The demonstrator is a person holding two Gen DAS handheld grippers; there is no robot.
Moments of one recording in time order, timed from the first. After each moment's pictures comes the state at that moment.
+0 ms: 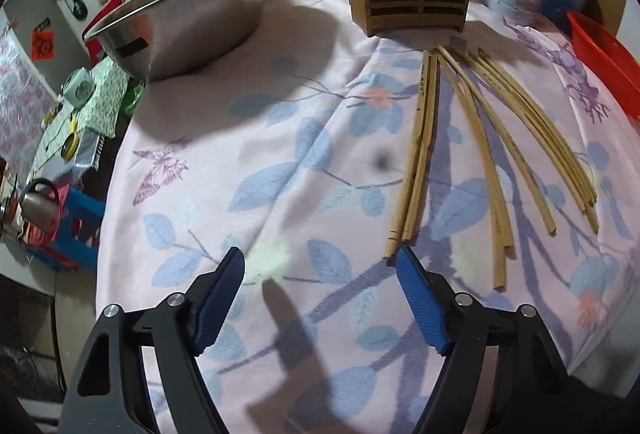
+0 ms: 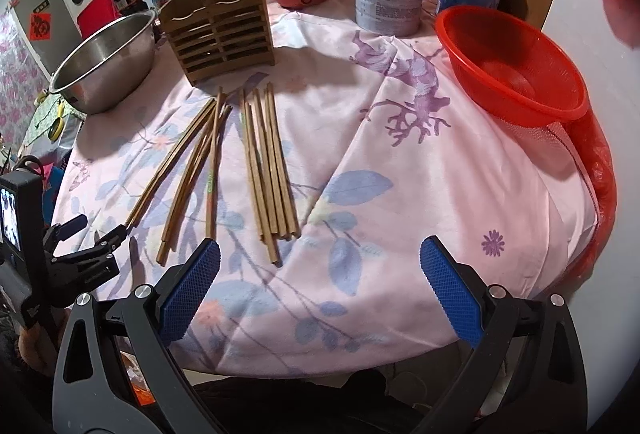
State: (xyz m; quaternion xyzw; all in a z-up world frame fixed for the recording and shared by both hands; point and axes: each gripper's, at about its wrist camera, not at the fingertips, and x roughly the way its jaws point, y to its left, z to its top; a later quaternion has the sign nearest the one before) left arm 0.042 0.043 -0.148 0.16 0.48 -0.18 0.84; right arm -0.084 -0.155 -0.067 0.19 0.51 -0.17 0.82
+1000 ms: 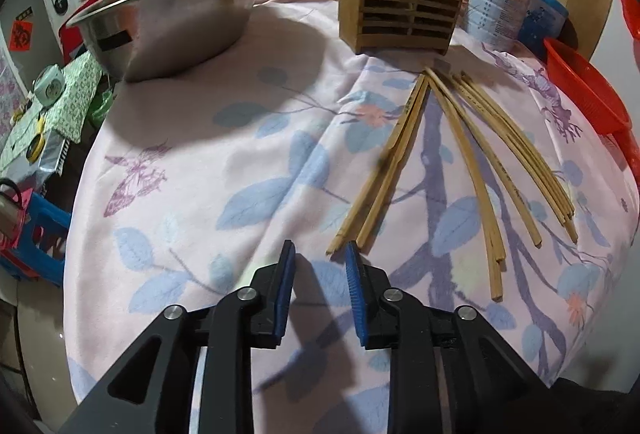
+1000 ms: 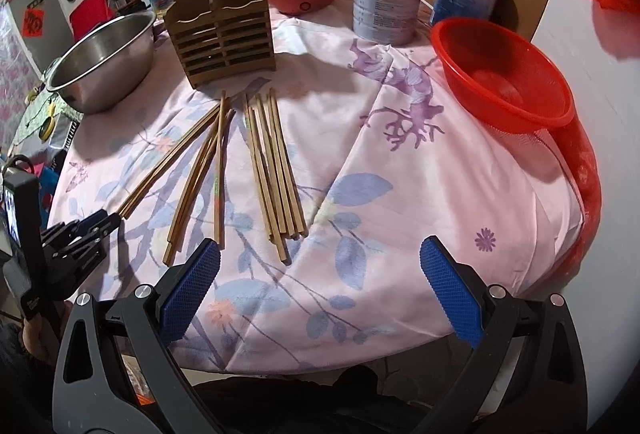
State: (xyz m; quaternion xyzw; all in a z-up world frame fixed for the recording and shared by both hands) left arm 0.062 0.061 -0.155 0.12 0.47 -0.24 0.84; right arm -0.082 -0.143 -0.055 0.17 0.51 -0.19 0.82
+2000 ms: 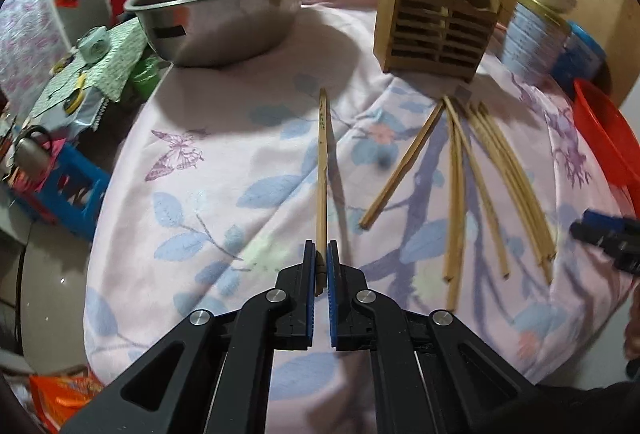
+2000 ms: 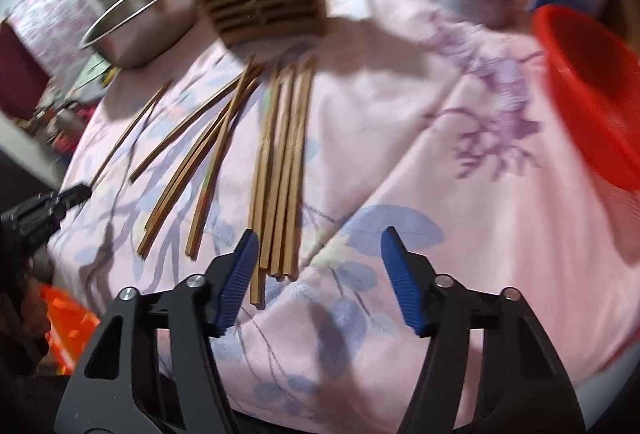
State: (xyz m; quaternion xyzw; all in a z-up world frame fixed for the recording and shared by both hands) left arm 0.039 0.053 -0.118 0.07 0.49 -0.14 0.86; right arm -0.026 -0.197 -0.138 0.17 0.55 0.02 0.82
